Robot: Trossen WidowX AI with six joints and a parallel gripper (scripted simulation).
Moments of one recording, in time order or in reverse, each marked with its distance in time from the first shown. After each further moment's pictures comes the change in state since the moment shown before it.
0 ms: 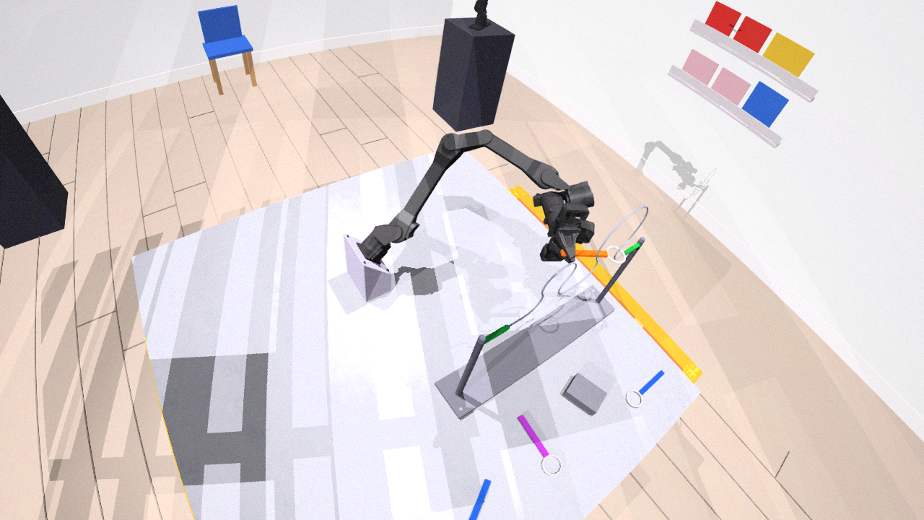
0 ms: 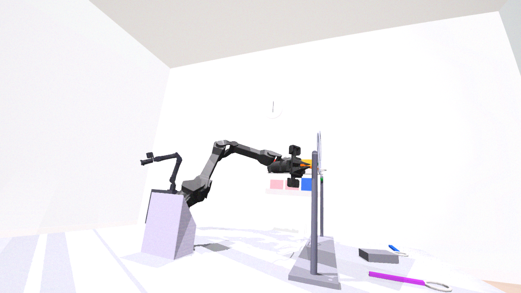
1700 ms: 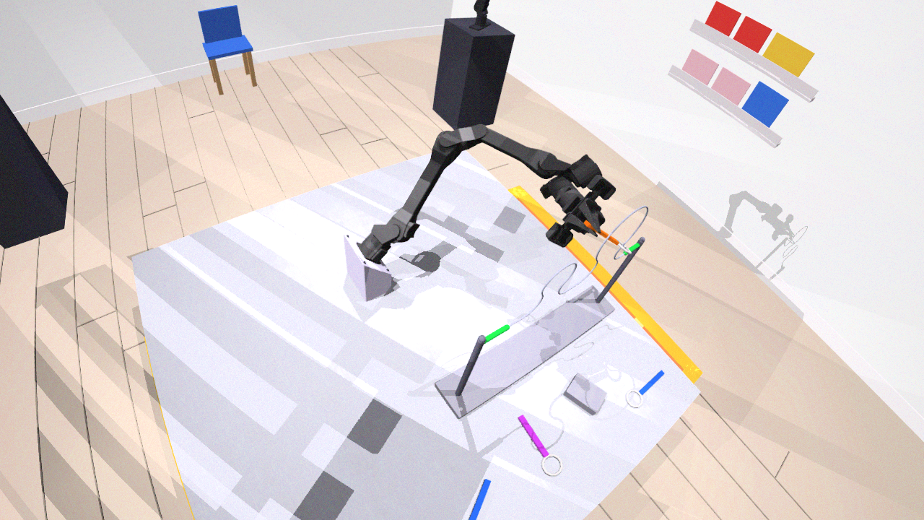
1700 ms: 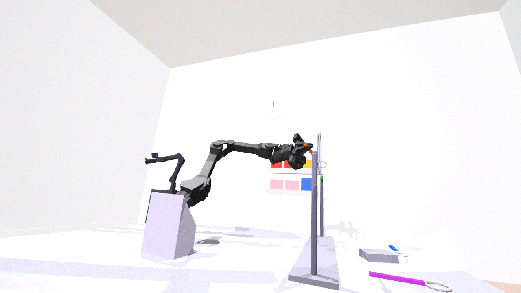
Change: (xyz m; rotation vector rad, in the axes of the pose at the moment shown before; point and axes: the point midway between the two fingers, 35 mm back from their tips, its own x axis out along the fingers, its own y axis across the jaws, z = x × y) arm -0.004 -0.085 0.022 -0.505 -0.054 -0.242
